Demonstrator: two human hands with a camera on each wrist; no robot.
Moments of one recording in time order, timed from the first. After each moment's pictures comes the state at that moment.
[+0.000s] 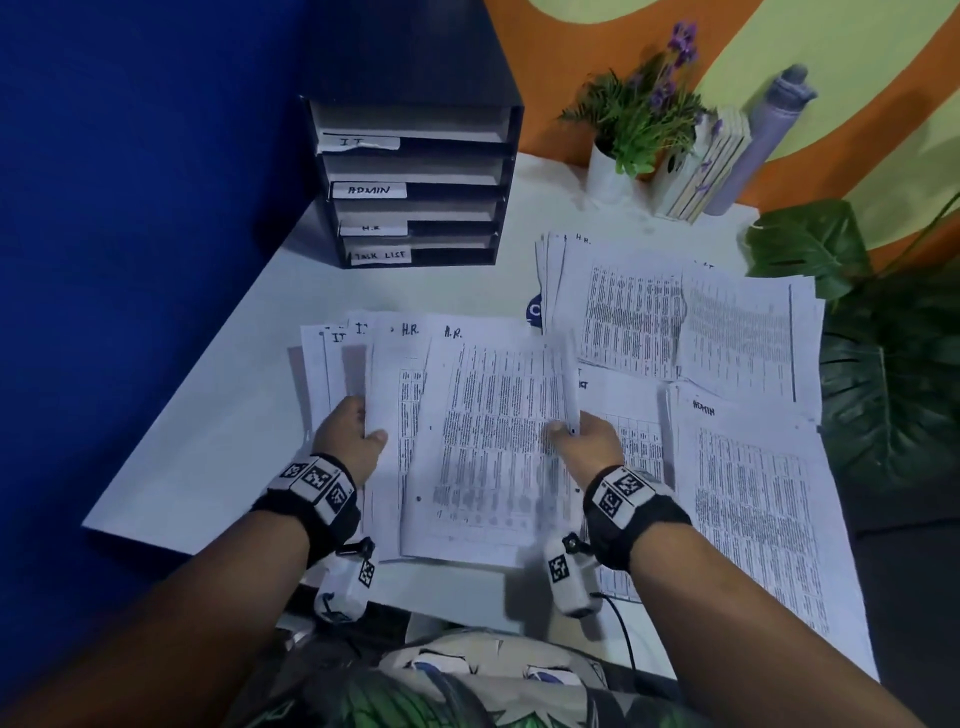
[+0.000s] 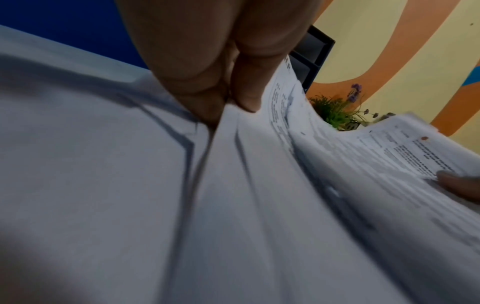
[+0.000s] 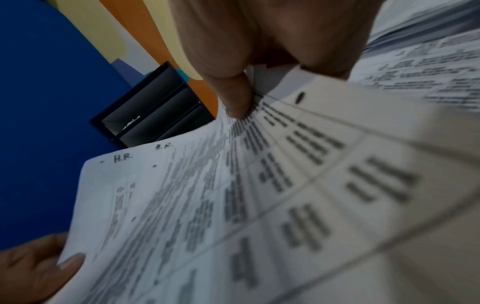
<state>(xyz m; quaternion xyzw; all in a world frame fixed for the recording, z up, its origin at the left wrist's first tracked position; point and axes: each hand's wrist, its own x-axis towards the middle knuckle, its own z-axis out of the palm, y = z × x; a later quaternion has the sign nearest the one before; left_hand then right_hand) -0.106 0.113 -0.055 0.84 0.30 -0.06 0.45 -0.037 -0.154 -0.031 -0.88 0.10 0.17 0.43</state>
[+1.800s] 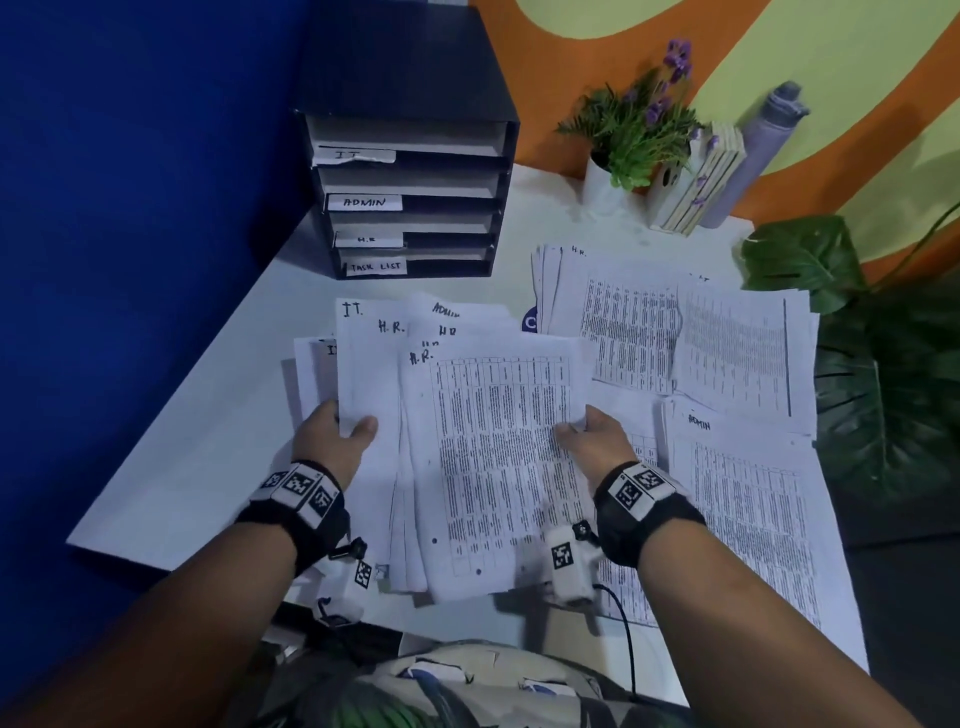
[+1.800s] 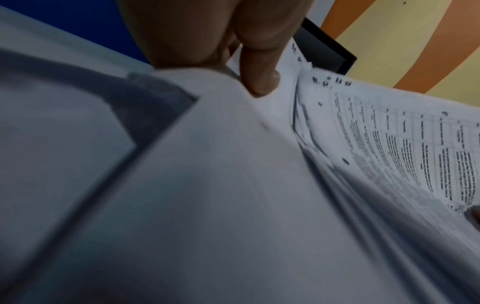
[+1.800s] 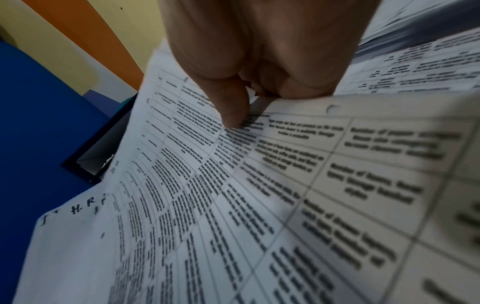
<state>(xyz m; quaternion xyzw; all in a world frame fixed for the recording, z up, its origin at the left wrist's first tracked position) -0.096 0.123 -0.057 0.81 0.34 0.01 0.49 -0.011 -0.162 -0.035 -0.83 0.14 0.19 0.51</state>
